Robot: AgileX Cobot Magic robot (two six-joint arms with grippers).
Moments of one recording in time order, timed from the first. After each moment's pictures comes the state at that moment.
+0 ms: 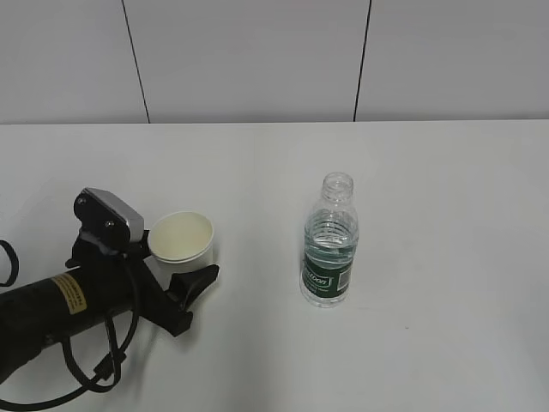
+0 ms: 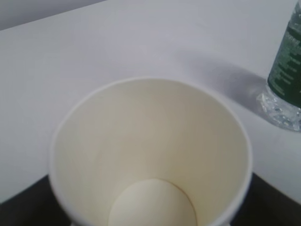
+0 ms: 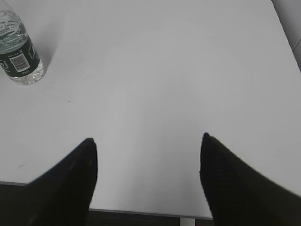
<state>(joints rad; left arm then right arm) -0.38 2.03 -0.48 0.38 -1.14 0.01 0.01 -0.02 -0.50 -0.04 1.14 -0.06</state>
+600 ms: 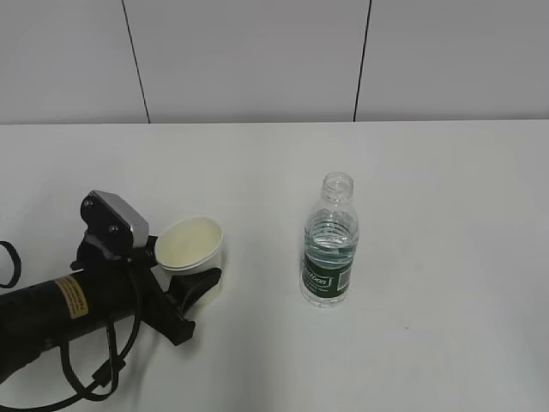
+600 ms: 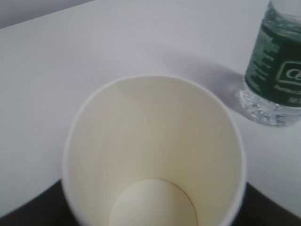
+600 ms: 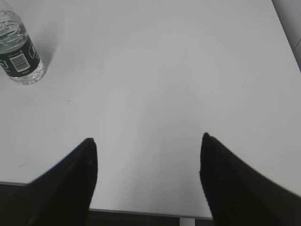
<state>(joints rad) -0.38 2.03 -0.48 0.43 -1.15 0.00 0.01 -0.02 -0.50 -0.04 1.14 -0.06</state>
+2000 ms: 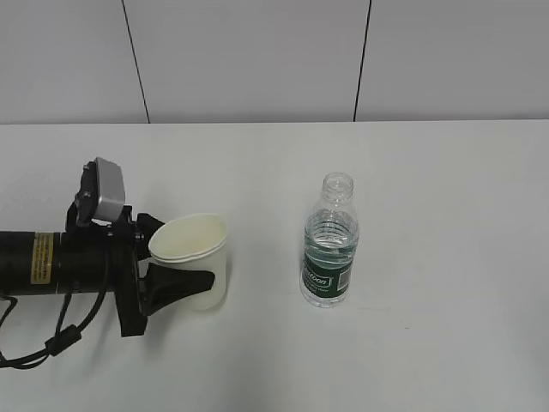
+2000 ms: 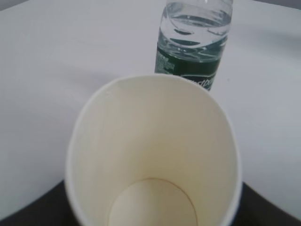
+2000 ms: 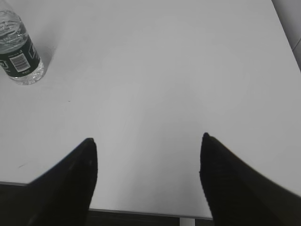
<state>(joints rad) -0.14 1.98 -0.67 1.26 -1.10 -0.38 0.01 -0.02 -0.50 -0.04 1.14 -0.06</state>
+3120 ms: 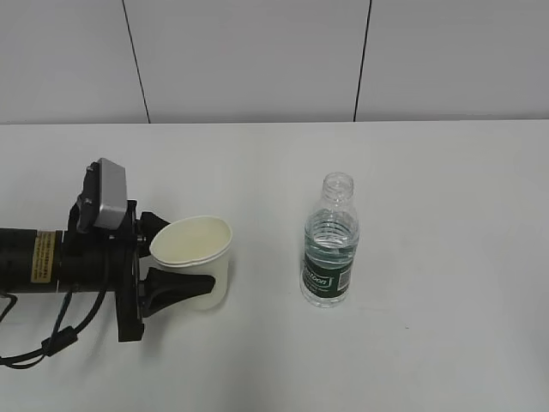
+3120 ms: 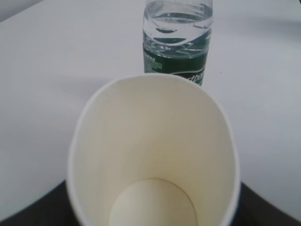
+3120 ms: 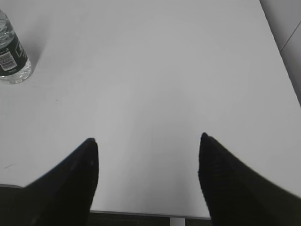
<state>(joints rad) -0.14 1.98 -0.68 1.30 -1.10 -0.31 0.01 -0.02 -0.50 -0.08 1.14 -0.06</state>
